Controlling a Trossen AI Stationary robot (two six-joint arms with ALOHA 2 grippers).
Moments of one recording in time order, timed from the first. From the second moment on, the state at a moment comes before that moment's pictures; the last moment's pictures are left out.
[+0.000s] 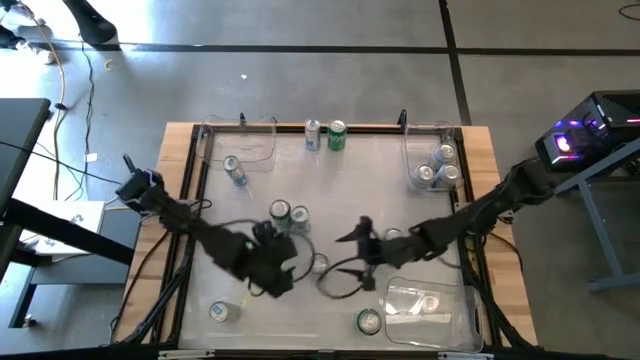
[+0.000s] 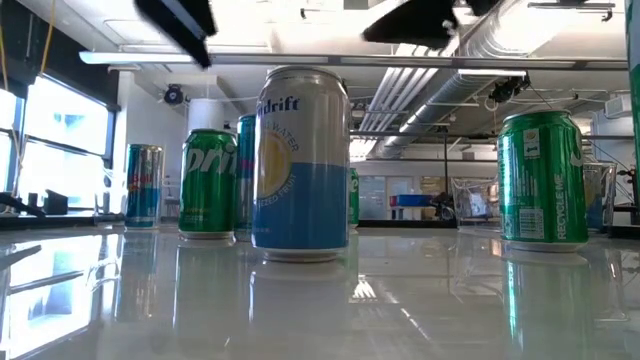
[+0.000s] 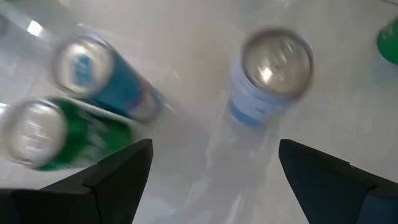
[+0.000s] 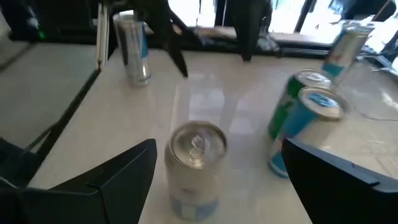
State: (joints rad) left arm -0.55 1.69 1.42 -0.99 -0.51 -0.82; right arm 0.46 1.51 0.92 0.14 0.41 0.13
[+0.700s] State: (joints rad) left arm -0.57 1.75 0.99 -0.05 -0.63 -0.44; right arm 0.41 1.78 1.25 -0.32 0.39 0.29
